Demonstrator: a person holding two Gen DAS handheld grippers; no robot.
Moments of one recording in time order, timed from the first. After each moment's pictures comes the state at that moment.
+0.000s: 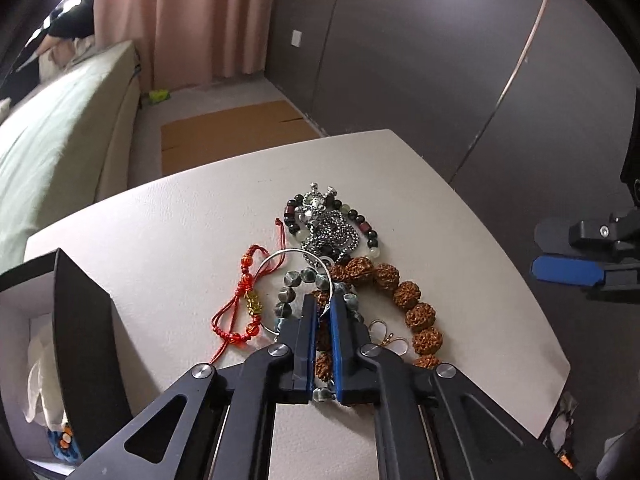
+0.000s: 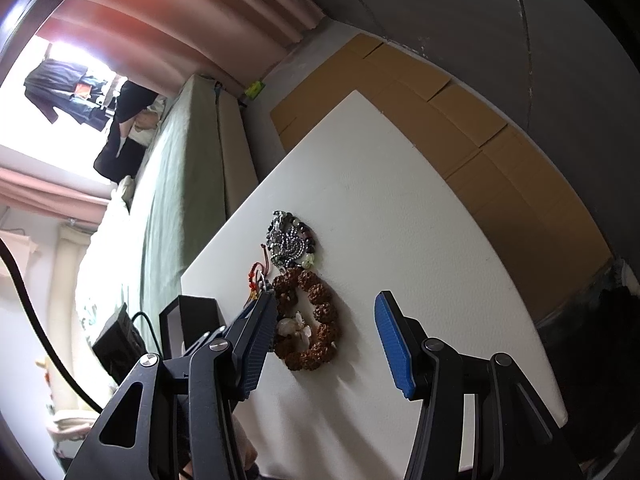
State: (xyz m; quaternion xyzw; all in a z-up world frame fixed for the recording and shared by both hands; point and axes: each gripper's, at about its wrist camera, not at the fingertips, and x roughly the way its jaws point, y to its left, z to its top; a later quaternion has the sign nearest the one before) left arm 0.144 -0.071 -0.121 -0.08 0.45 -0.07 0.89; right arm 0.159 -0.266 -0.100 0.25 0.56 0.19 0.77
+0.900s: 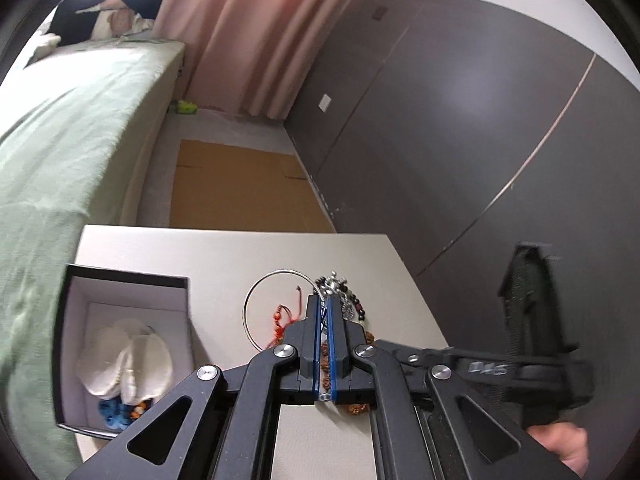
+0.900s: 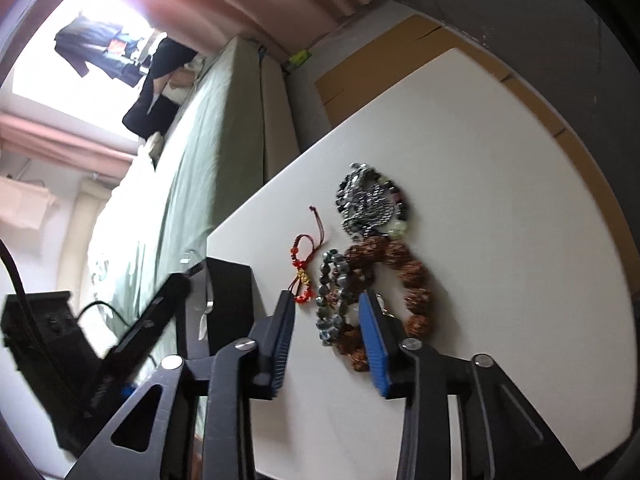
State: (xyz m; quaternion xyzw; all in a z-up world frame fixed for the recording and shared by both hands) left arm 0.096 0.005 -0.045 -0.23 0.35 -0.05 0.91; right arm 0.161 -0.184 -0.120 0.21 0.57 0.27 0.75
